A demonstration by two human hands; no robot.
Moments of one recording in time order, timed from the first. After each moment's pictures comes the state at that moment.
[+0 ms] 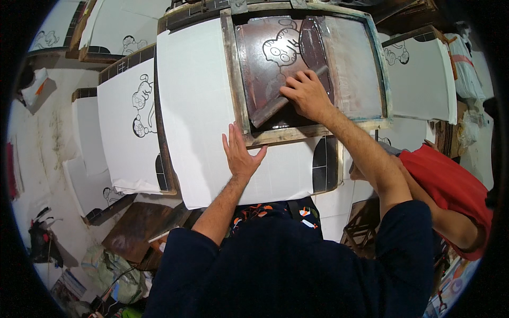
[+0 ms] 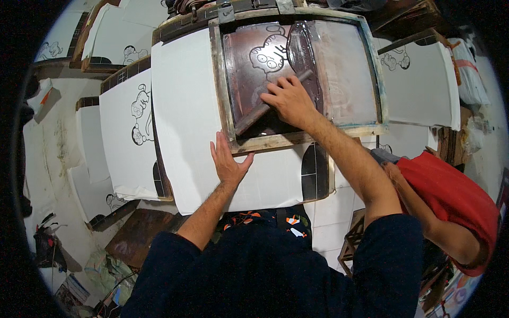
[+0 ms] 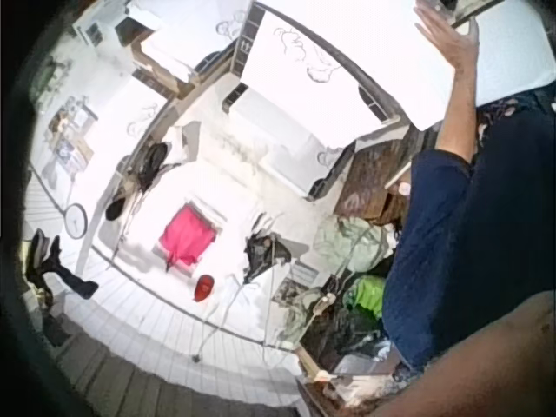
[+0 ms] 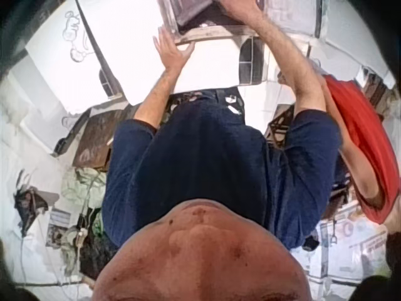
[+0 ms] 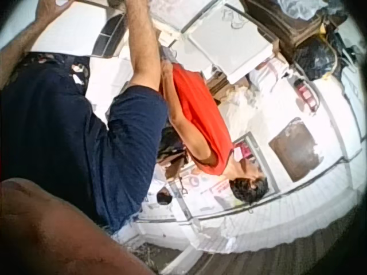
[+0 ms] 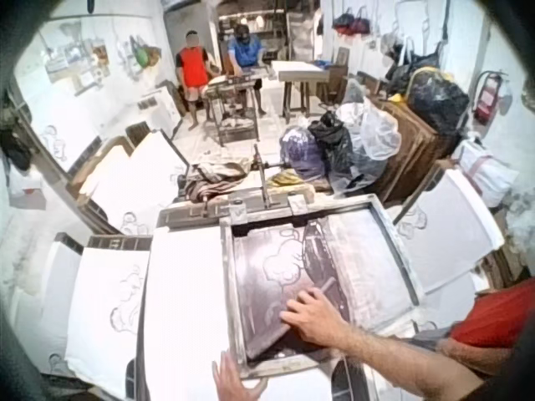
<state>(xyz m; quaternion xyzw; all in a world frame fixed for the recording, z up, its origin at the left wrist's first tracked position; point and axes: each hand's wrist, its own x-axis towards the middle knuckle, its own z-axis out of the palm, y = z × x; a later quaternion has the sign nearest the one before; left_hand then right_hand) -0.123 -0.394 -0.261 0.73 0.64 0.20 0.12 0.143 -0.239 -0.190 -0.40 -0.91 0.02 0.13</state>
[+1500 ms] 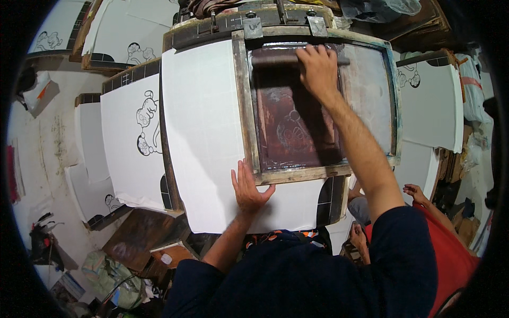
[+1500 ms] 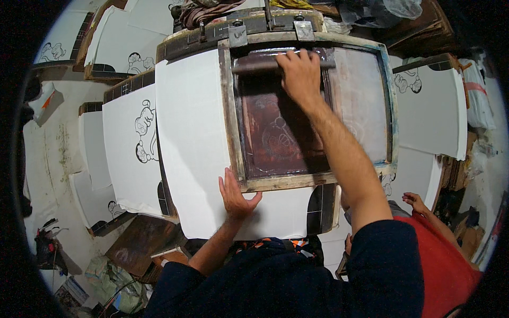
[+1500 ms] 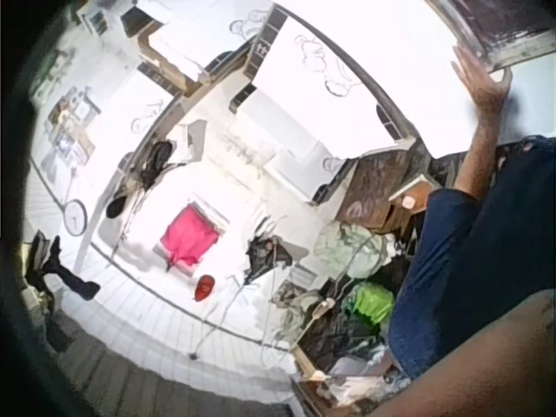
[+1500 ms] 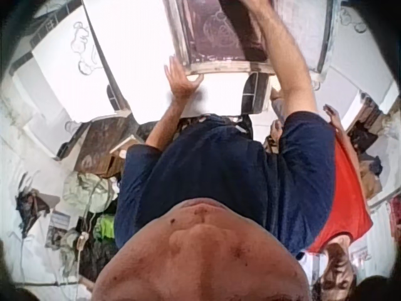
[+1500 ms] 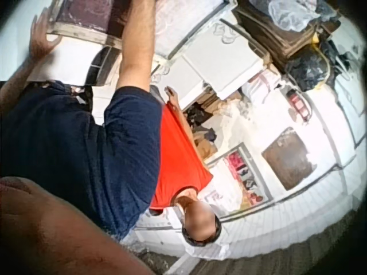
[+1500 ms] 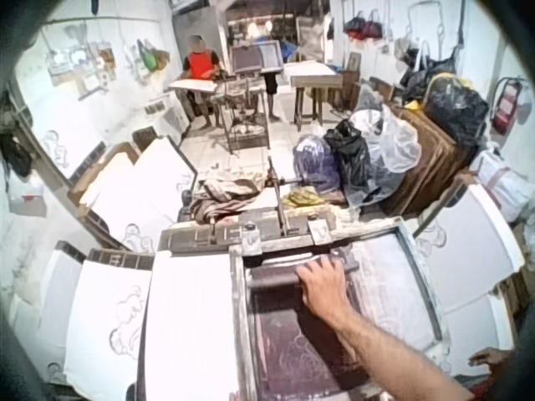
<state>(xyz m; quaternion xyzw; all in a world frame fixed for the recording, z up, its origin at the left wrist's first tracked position) -0.124 -0.396 -0.254 0.74 0.63 0.20 0.14 0.131 -0.079 -0.215 -0.55 -0.79 -0.10 0.23</state>
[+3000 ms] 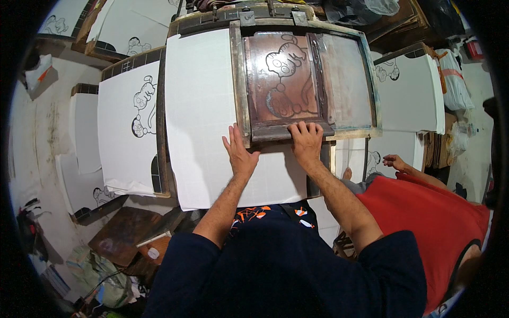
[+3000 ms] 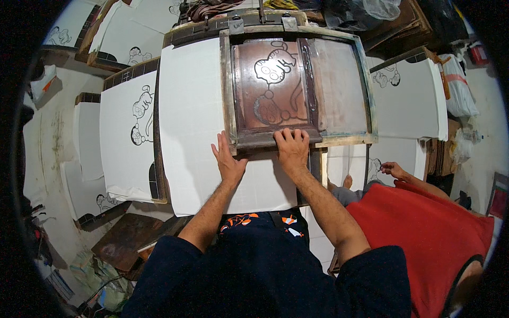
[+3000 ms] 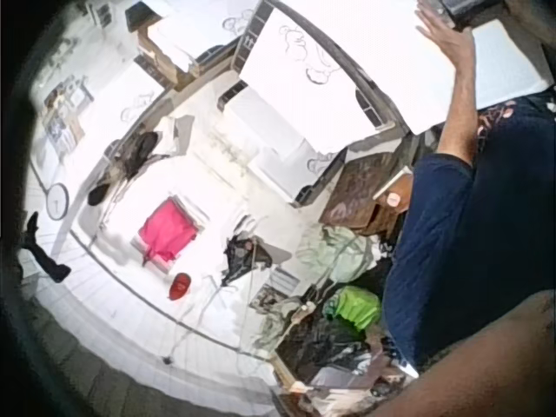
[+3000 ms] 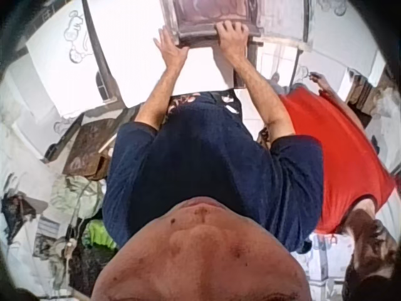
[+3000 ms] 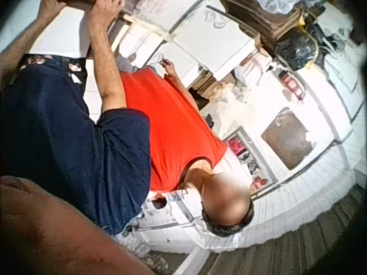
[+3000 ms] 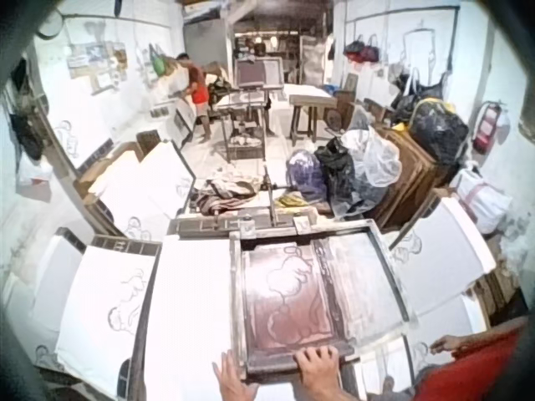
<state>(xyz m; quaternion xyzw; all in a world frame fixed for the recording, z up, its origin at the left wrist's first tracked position) -0.119 -0.390 -0.263 0.66 0.67 0.25 0.24 0.106 -0.369 -0.202 -0.63 -0.77 0.04 0.12</state>
